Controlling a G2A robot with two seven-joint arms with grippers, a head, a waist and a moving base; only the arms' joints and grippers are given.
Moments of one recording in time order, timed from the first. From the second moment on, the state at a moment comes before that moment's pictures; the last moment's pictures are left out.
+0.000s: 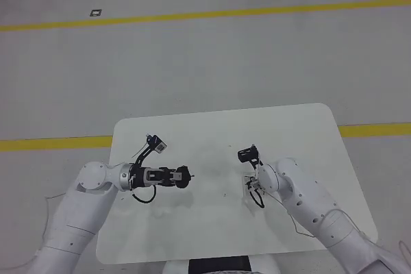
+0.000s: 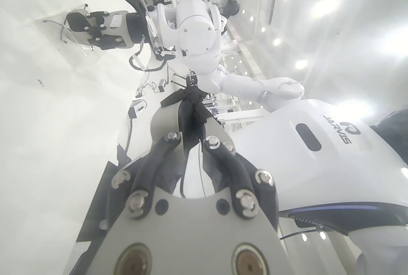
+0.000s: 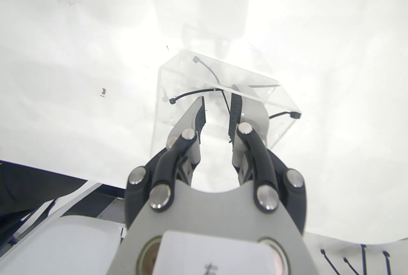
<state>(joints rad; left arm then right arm) 1.30 -1.02 -1.24 -1.46 -0.57 -0.34 -1.39 -1.20 -1.18 0.92 -1.57 -1.07 0.28 1.32</state>
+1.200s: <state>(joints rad) 1.30 -1.02 -1.24 -1.46 -0.57 -0.34 -1.39 -1.20 -1.20 0.93 -1.55 -1.09 0.27 1.34</state>
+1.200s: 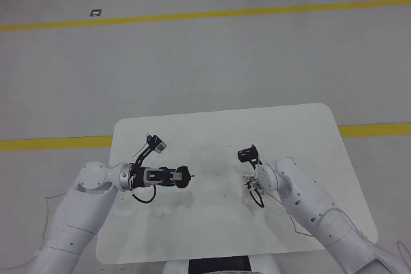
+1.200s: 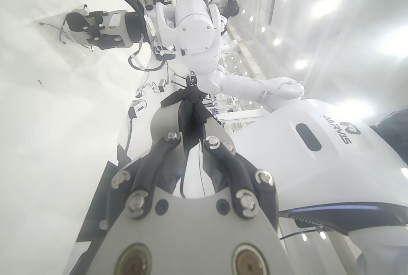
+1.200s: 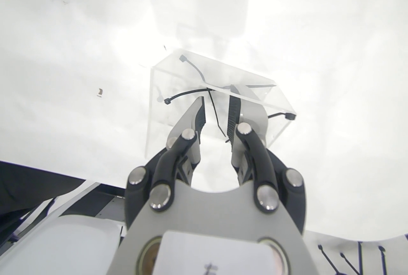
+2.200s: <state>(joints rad) 1.30 -1.02 -1.24 -1.46 -0.57 -0.34 -1.39 -1.34 -1.17 1.11 -1.80 -1.01 0.20 1.35</state>
